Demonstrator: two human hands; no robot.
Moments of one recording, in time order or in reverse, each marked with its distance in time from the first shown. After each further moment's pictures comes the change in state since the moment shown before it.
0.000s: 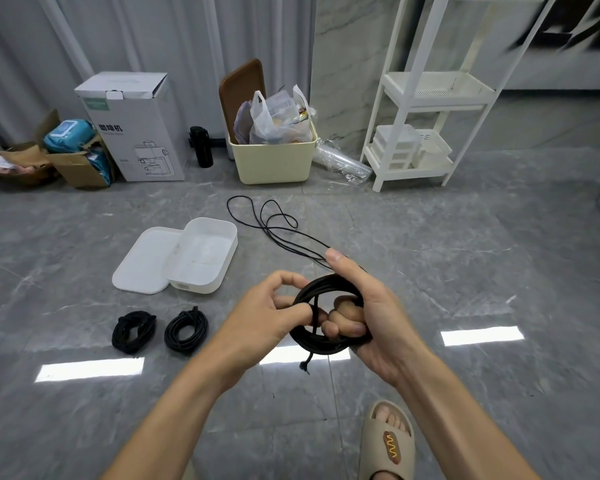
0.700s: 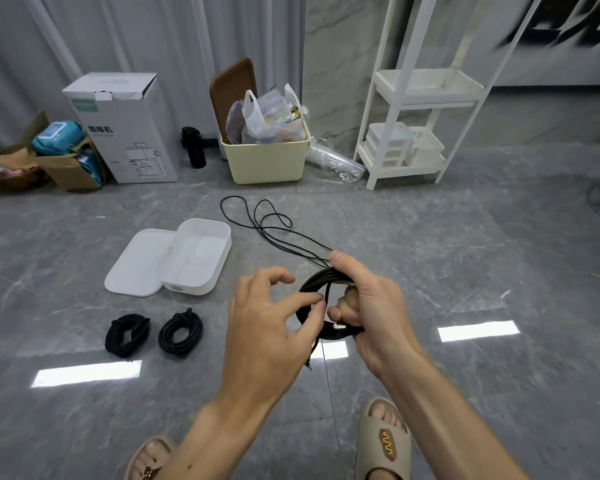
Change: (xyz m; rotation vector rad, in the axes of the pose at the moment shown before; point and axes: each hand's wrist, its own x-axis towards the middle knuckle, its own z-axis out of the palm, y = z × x) left_hand 0.001 -0.026 0.034 0.591 0.586 0.553; right_hand 0.006 -0.001 -0.005 -0.012 0.238 -0.150
